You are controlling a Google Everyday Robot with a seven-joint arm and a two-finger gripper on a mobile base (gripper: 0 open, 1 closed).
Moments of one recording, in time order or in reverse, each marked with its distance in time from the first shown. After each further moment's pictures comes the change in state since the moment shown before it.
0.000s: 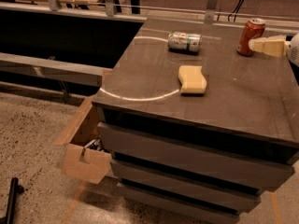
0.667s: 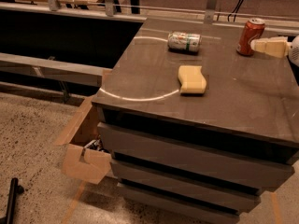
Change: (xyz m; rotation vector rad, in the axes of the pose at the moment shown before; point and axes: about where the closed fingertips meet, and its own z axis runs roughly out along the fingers) arm 0.012 -0.009 0.015 -0.010 0.008 0.044
